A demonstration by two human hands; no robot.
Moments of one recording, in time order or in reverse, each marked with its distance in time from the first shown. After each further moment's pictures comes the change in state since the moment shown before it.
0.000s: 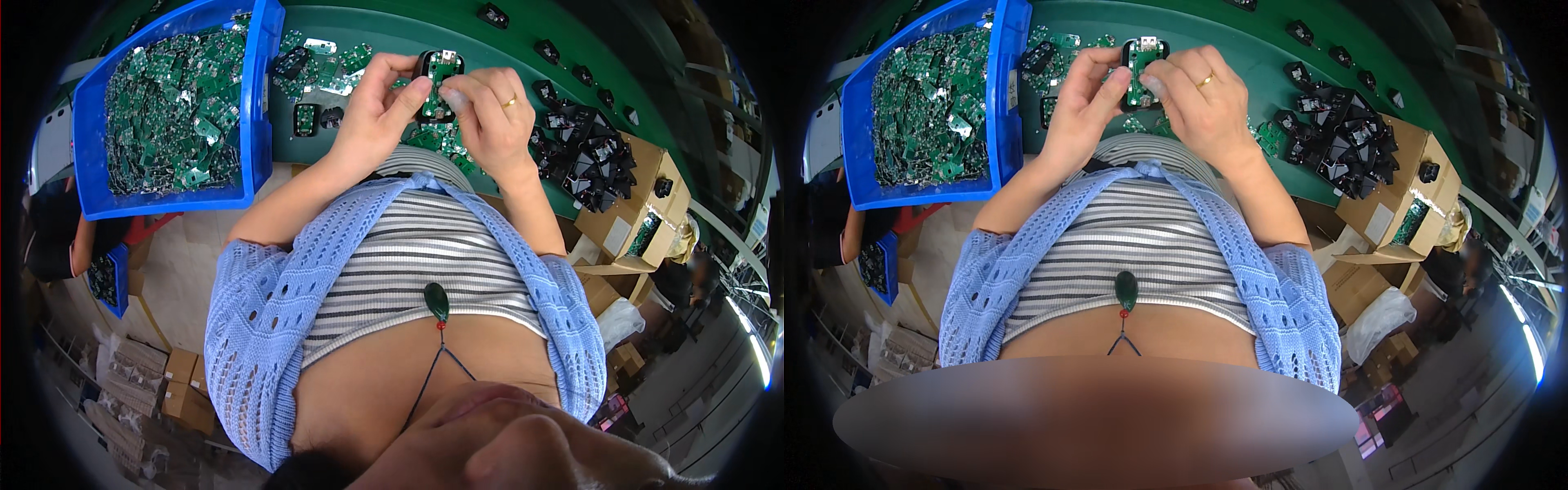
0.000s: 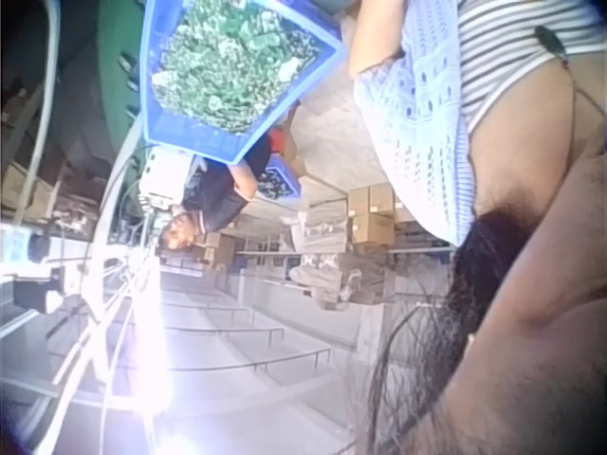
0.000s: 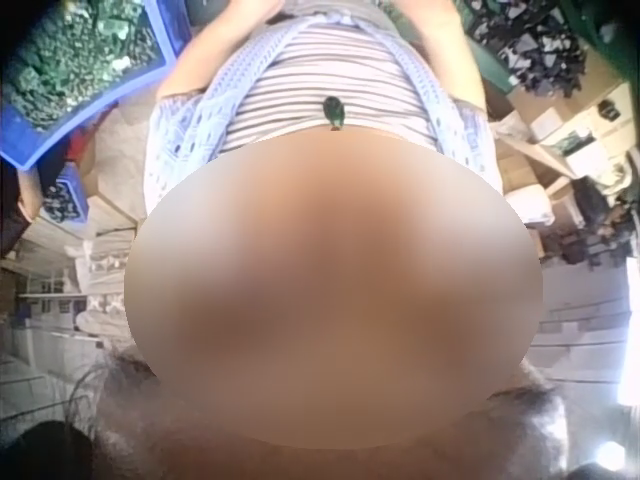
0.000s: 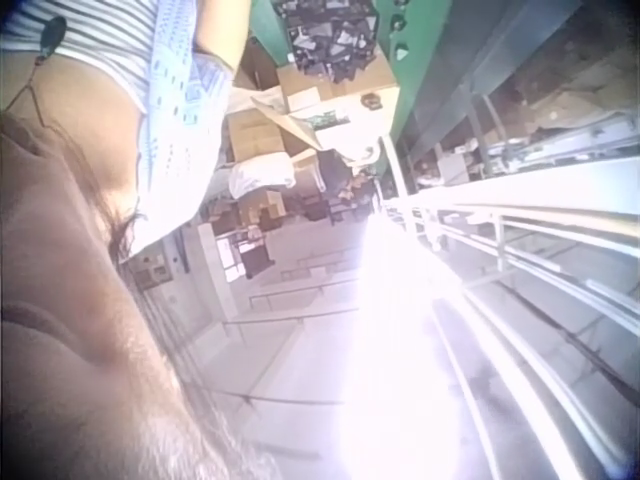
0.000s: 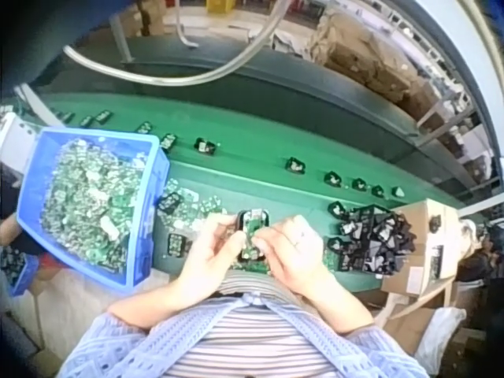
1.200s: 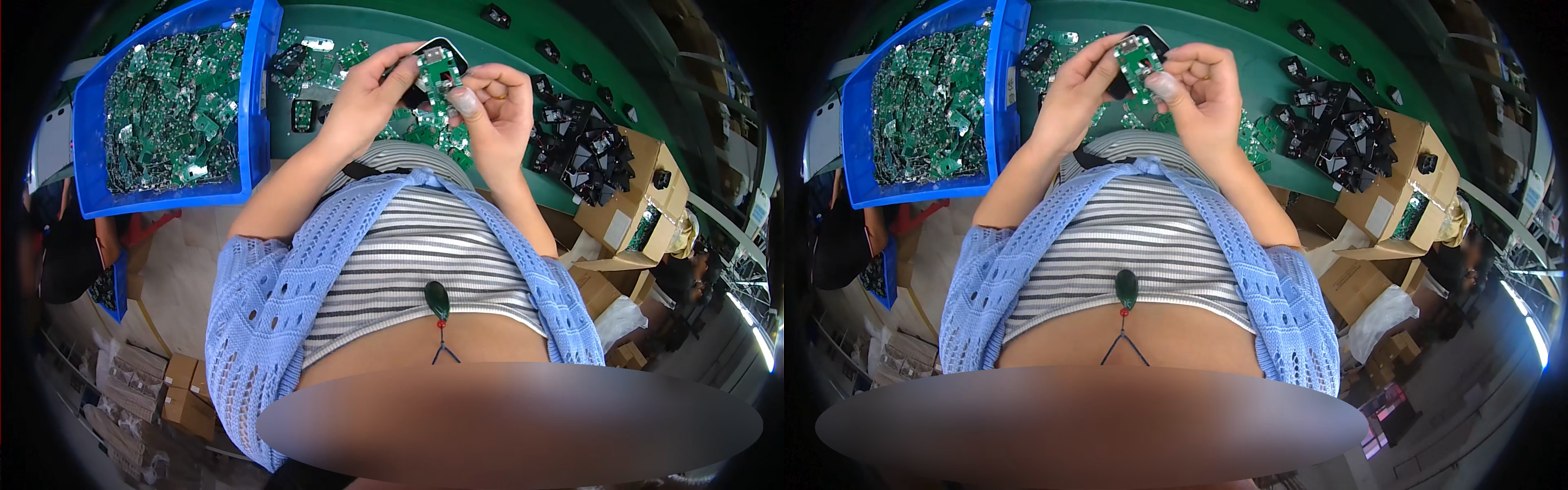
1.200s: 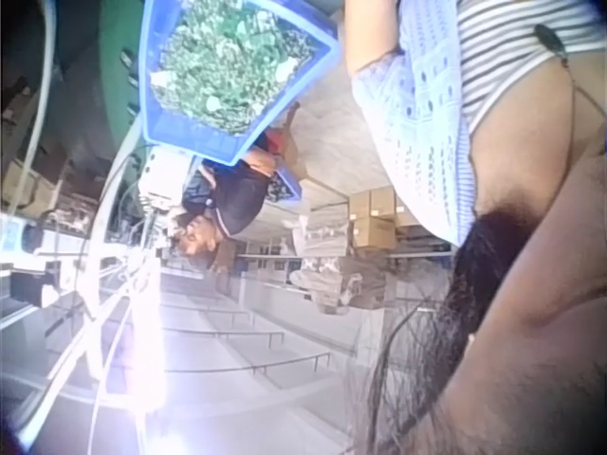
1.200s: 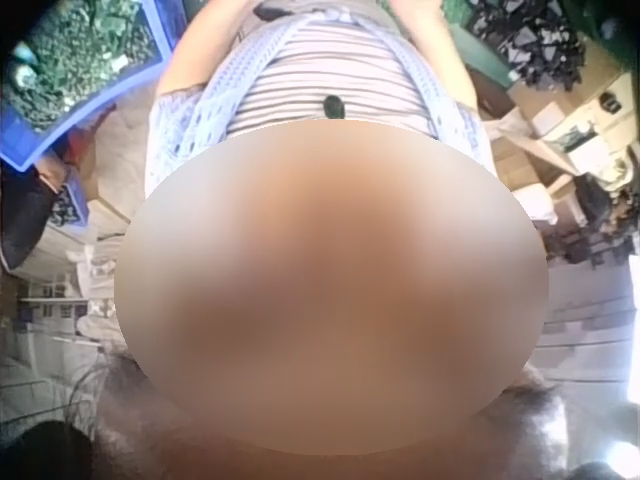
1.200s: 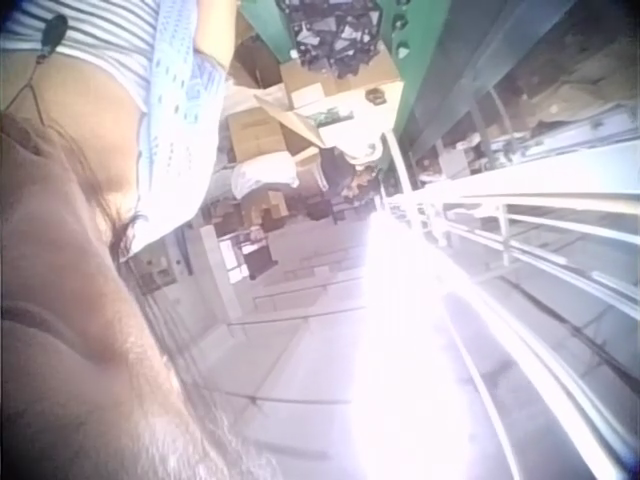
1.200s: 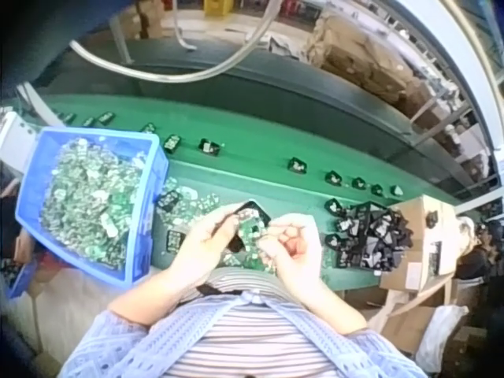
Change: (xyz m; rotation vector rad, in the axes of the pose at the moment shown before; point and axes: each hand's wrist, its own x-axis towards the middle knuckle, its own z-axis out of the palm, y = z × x) left_hand 0.005 0.000 -0.005 0.007 -0.086 -0.023; right_hand -0.021 -0.029 -0.005 0.952 0.162 0.771
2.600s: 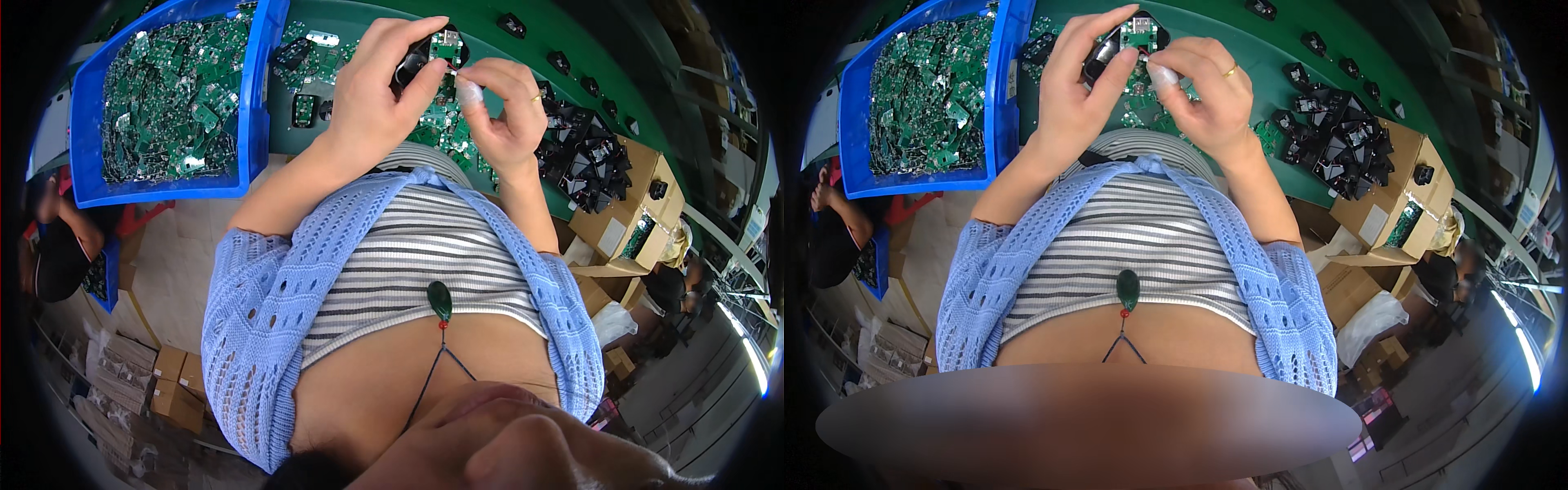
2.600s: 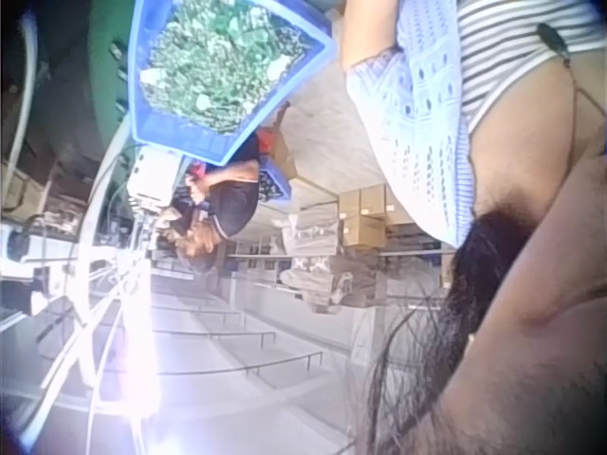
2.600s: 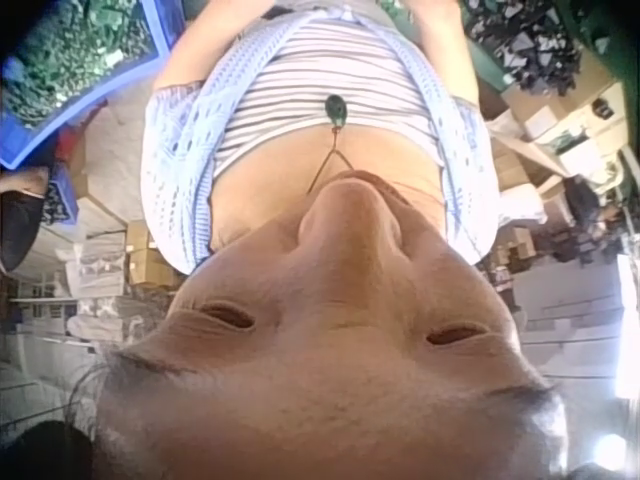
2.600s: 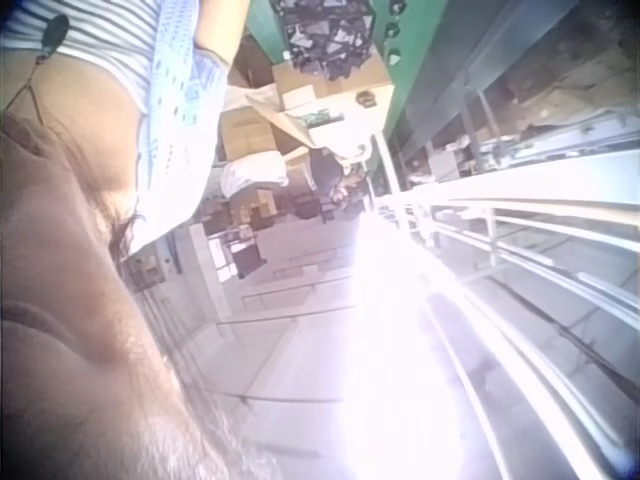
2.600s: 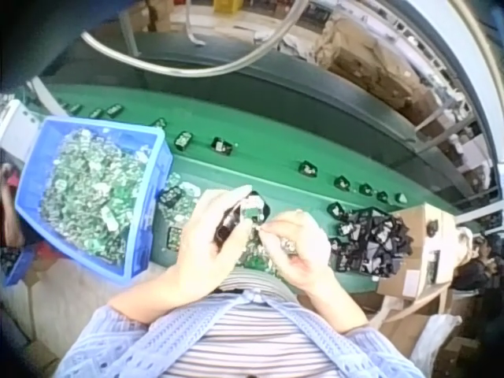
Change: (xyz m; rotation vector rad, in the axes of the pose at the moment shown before) left_hand -0.002 0.022 0.009 0.608 0.273 0.666; right_hand 0.034 -0.007 -0.001 -0.583 -0.125 -0.757
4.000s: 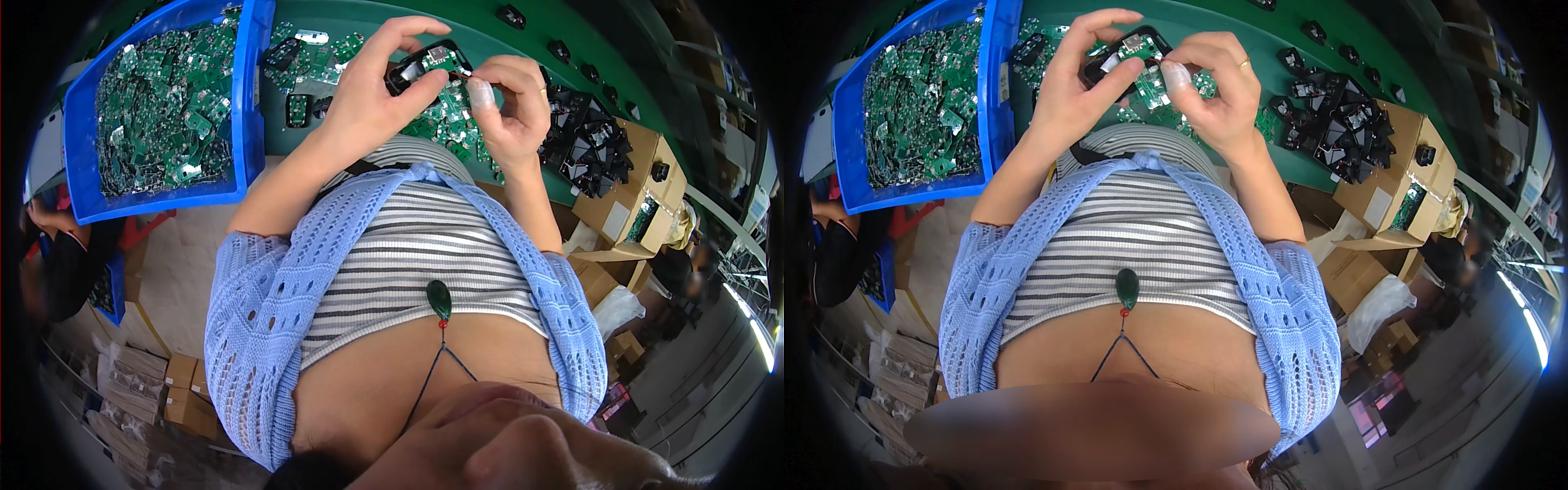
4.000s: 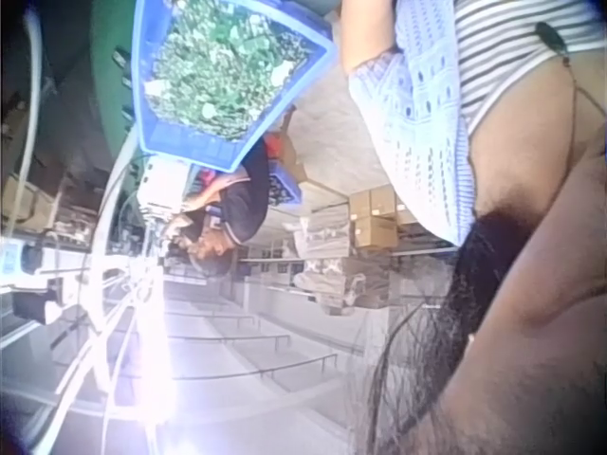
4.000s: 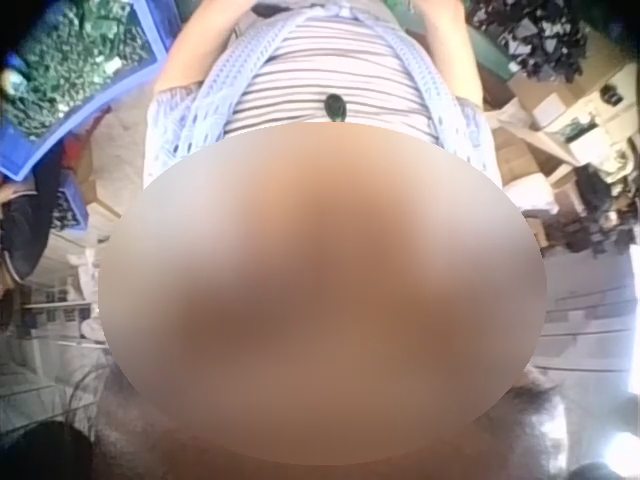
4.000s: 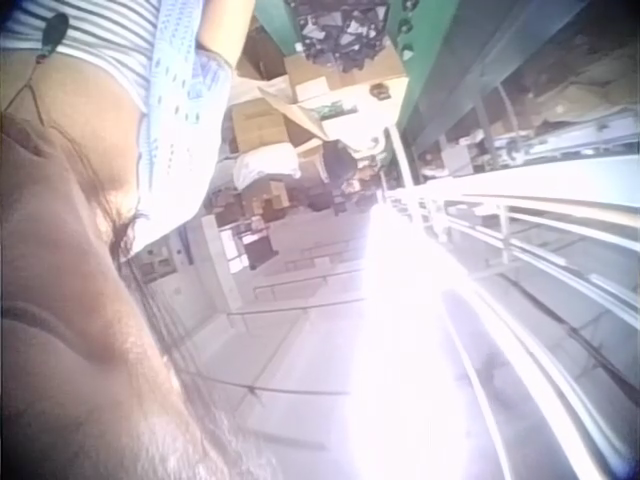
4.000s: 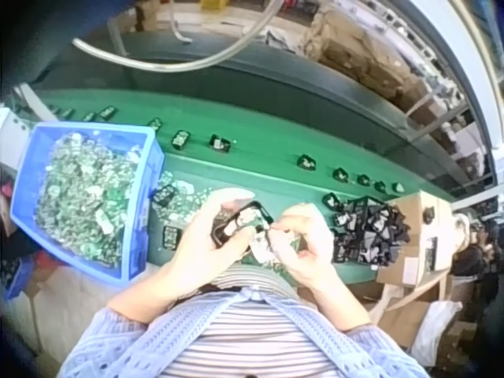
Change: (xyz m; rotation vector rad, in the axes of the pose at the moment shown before) left_hand -0.005 -0.012 0.004 -0.212 -0.266 -0.236; right_hand -0.020 0.000 -0.012 0.111 0.027 0.224
